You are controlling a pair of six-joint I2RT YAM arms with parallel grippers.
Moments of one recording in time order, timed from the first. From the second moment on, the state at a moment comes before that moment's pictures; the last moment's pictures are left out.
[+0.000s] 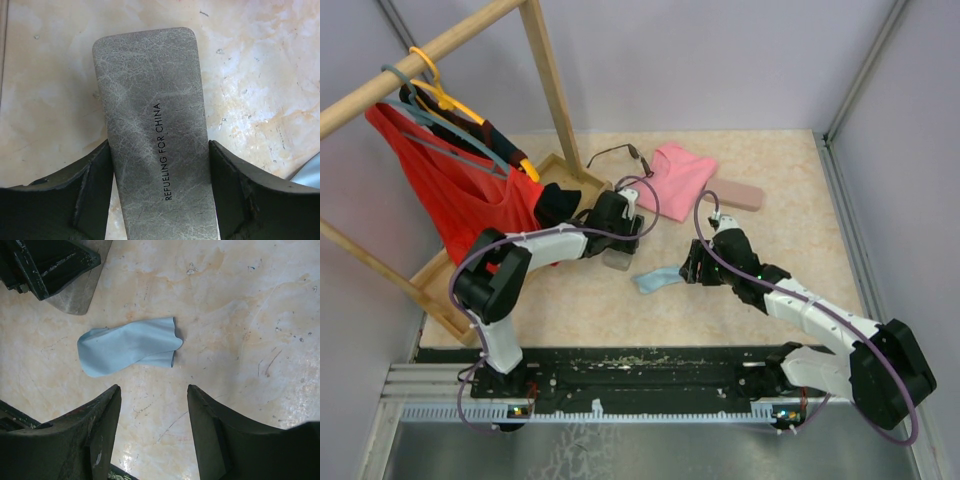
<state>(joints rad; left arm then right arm) -0.63 1.83 1.07 -0.03 -0.10 -0.16 0.59 1.10 0.56 -0.15 -0.02 0.56</state>
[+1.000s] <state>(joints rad) -0.51 1.73 1.01 -0.03 -0.22 -0.07 0.59 1.09 0.56 -0.21 -0.04 0.55</state>
